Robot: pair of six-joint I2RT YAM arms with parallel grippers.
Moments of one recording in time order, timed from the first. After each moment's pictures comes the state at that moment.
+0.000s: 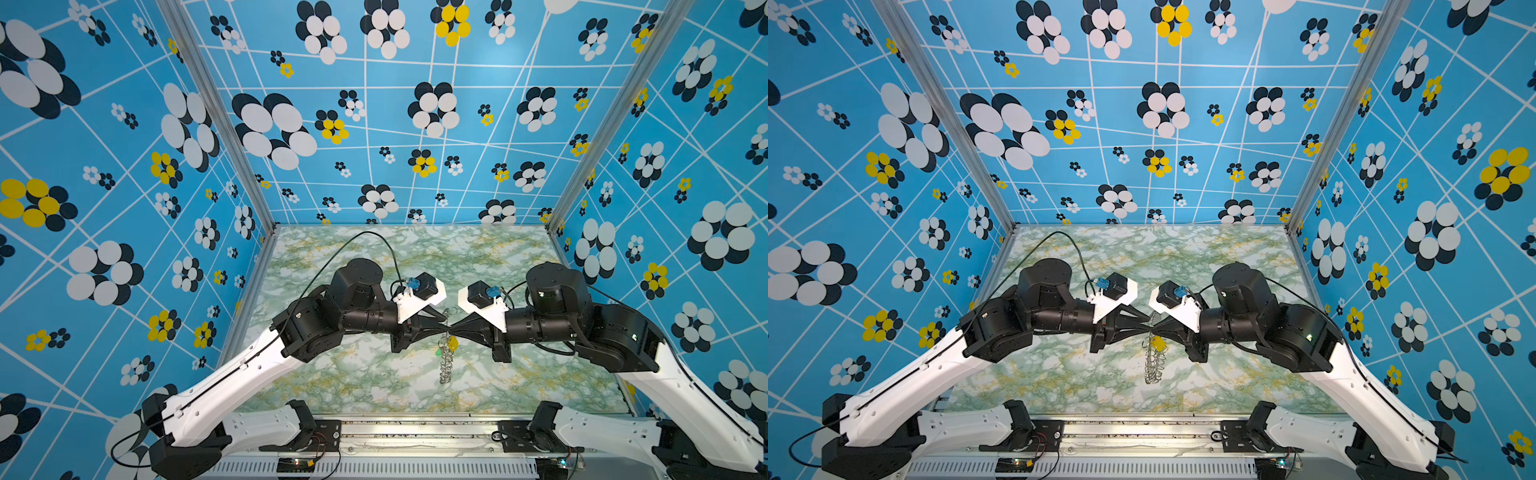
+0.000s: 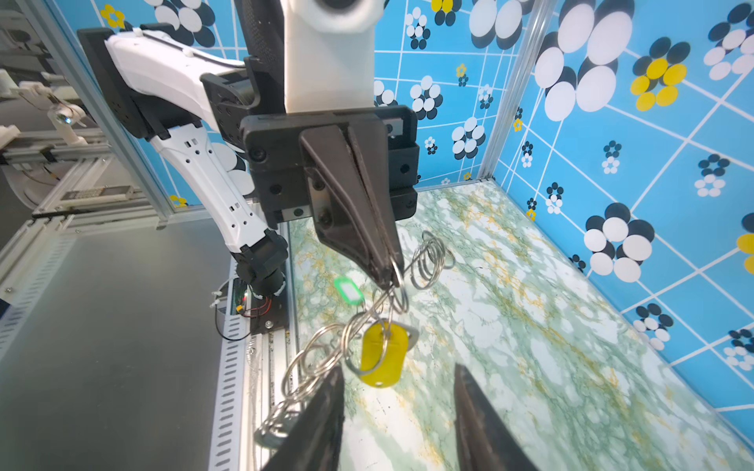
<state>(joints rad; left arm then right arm) -0.95 1.13 1.37 -0.59 0.55 0.12 0.91 1.02 1.46 -0.97 -0.41 -0.23</state>
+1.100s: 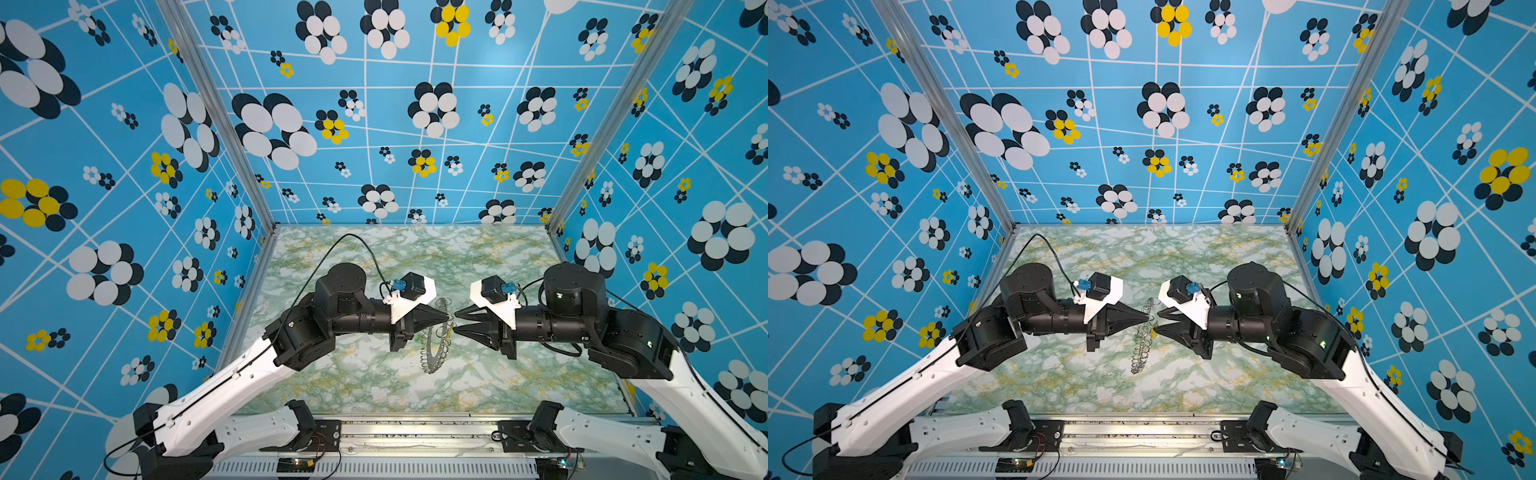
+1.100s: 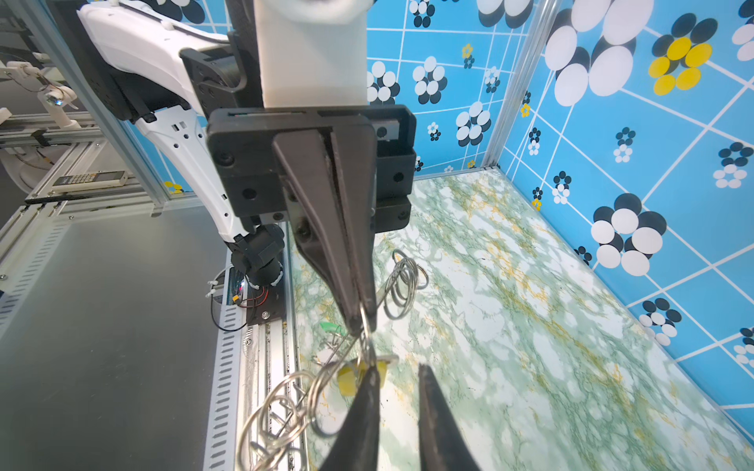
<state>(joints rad) -0.94 1.06 1.27 -0.36 0.57 0.11 0.89 0.97 1.44 -0.90 -0.39 -0.22</state>
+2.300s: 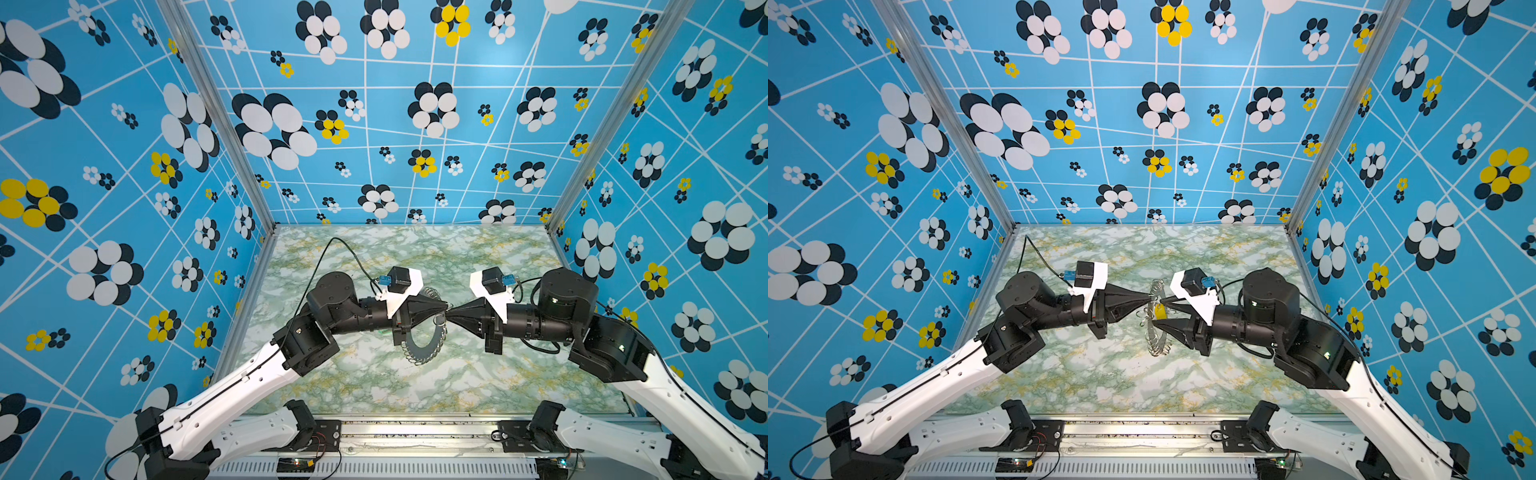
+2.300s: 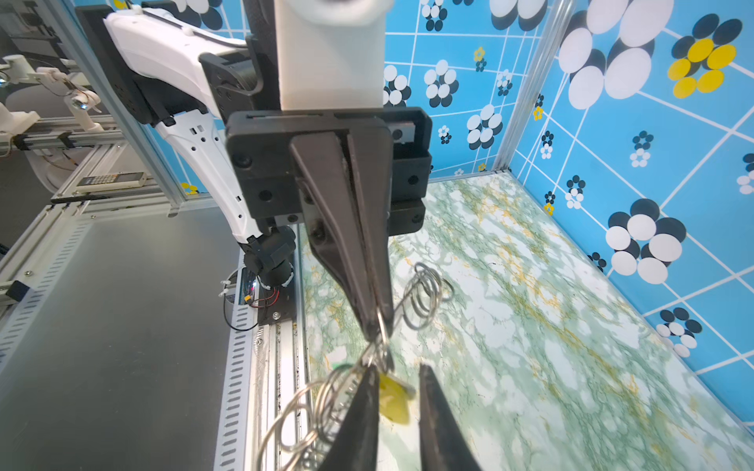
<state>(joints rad) -0.90 1.01 1.08 0.03 0.56 -0.03 0.86 0.91 1.22 -0.54 -0.46 -0.01</state>
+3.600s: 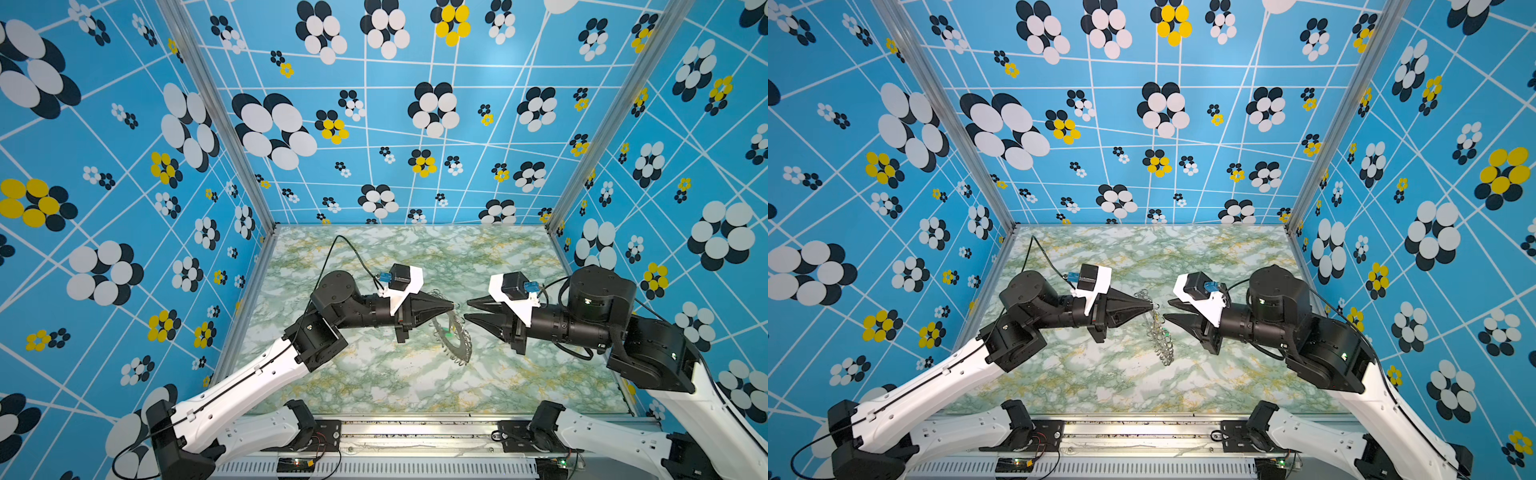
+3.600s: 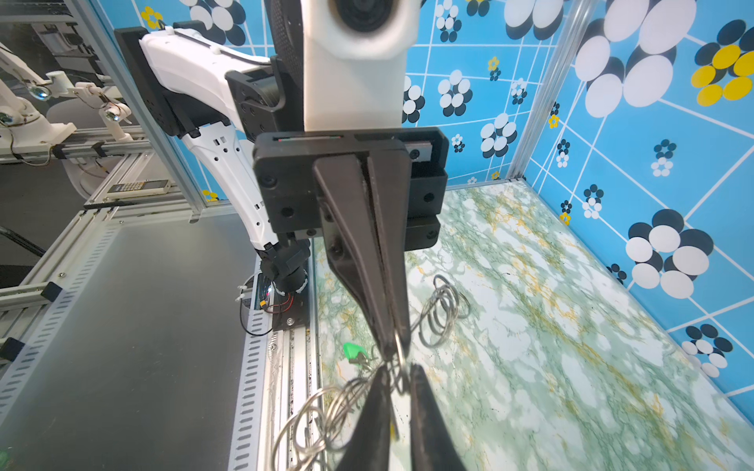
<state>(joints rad) -0.88 1.06 1.06 0.16 0.69 -0.09 0.87 0.92 1.45 -0.86 -0.28 -0.25</state>
